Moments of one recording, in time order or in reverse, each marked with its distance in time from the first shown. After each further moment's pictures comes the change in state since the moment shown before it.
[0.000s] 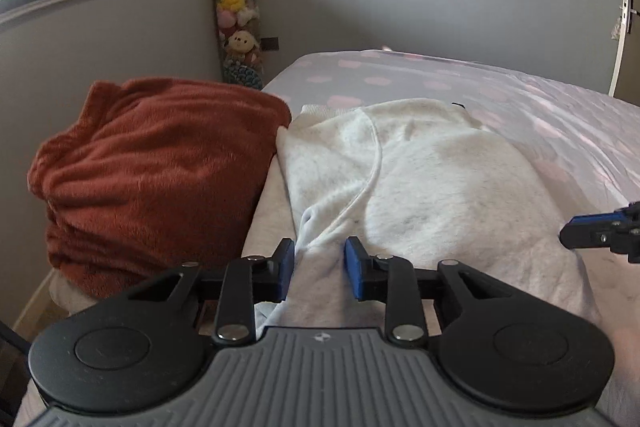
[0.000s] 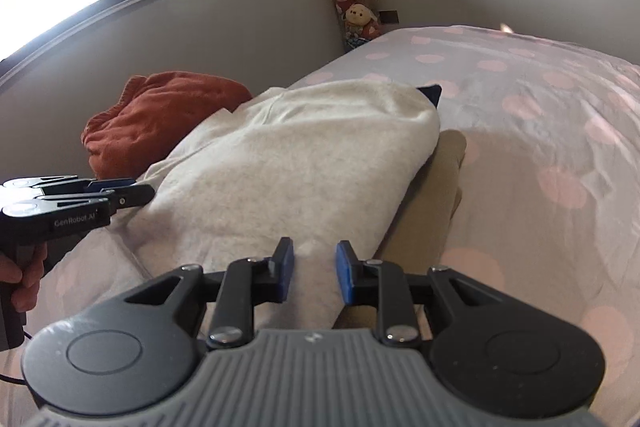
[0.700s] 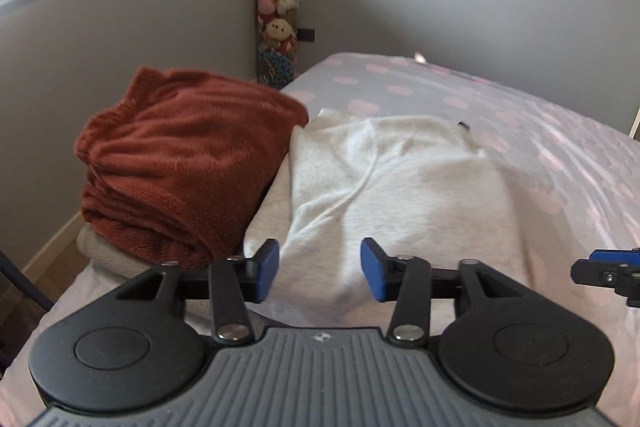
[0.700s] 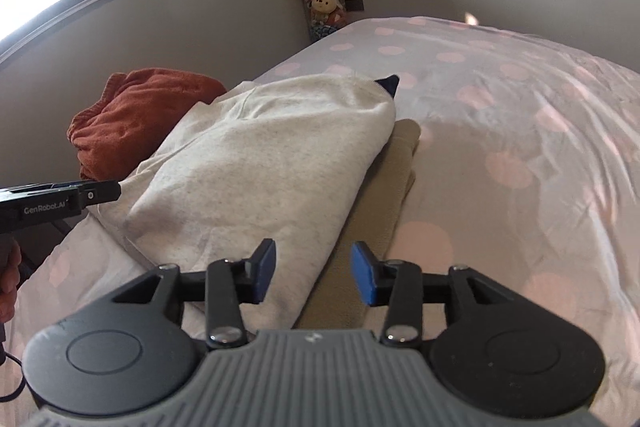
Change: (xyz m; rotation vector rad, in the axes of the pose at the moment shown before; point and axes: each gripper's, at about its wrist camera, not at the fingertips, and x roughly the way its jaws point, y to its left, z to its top) left arm -0.083 -0.027 0.007 -0.129 -0.010 0.059; right arm -0.065 0.011 0.010 0.004 0.037 -0.115
